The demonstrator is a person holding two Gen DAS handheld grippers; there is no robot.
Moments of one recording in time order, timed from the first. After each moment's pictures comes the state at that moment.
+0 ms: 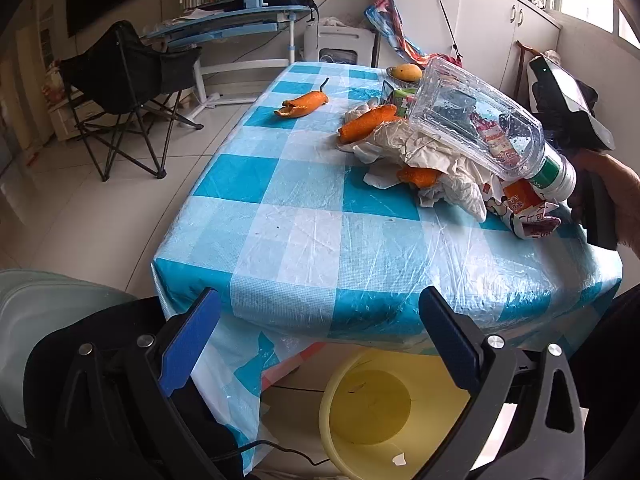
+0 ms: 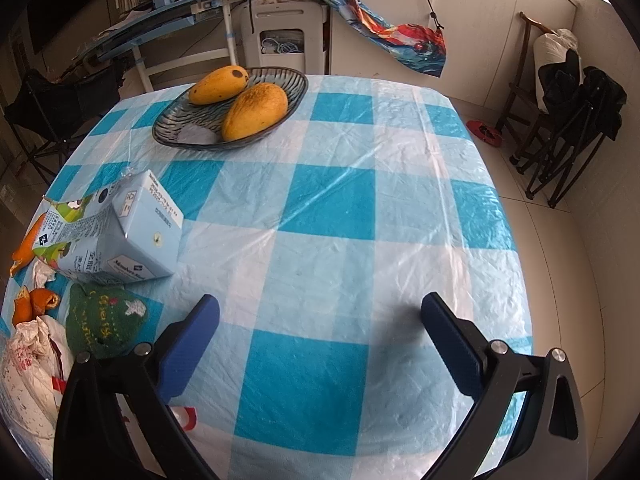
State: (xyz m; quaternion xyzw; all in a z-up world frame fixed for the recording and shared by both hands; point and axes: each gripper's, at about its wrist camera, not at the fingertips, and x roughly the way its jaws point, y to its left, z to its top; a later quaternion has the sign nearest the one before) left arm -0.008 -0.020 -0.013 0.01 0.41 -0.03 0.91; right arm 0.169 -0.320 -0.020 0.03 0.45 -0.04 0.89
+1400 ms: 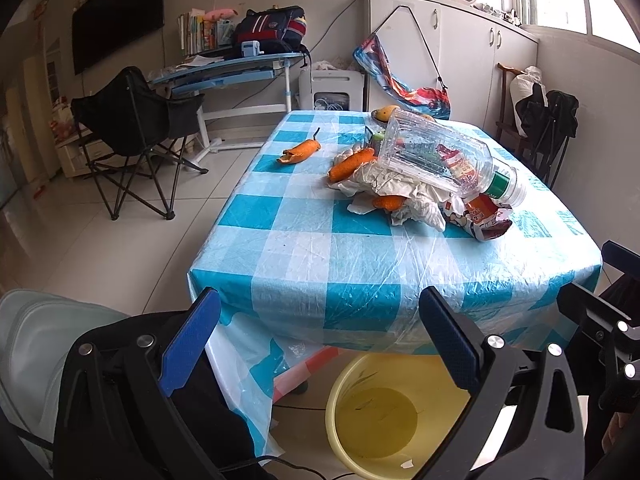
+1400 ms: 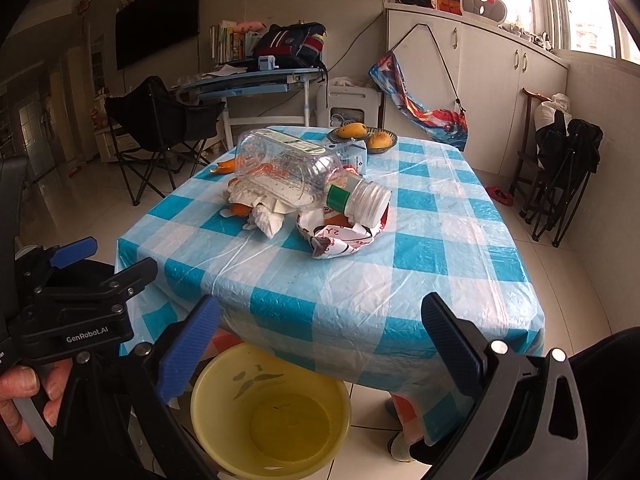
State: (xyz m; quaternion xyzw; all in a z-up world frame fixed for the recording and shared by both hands) left arm -0.062 -0.020 0.018 0.03 0.33 -0.03 0.94; right arm -0.086 -0.203 0.012 -0.01 0.32 0.05 0.95
